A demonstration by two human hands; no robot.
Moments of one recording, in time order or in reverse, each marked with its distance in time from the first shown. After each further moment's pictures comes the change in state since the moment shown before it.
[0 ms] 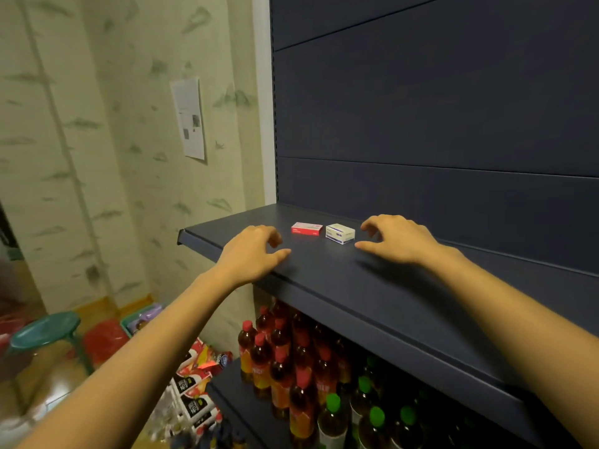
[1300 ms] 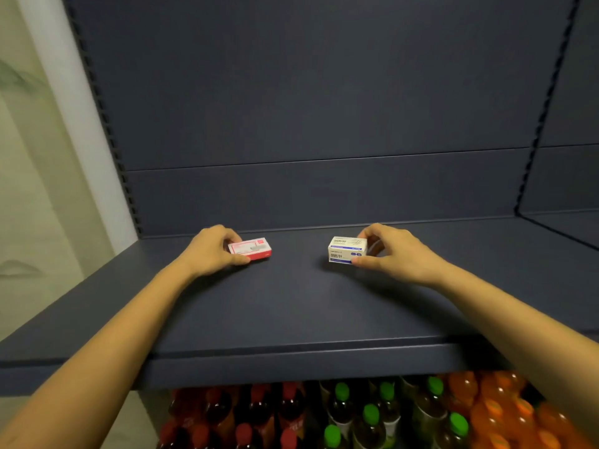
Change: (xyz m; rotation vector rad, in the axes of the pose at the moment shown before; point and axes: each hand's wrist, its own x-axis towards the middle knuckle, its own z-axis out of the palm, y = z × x) left_hand 0.200 -0.069 0.081 -0.346 -0.371 0.477; right_hand -0.016 -0.032 0.020 0.228 0.192 0.635
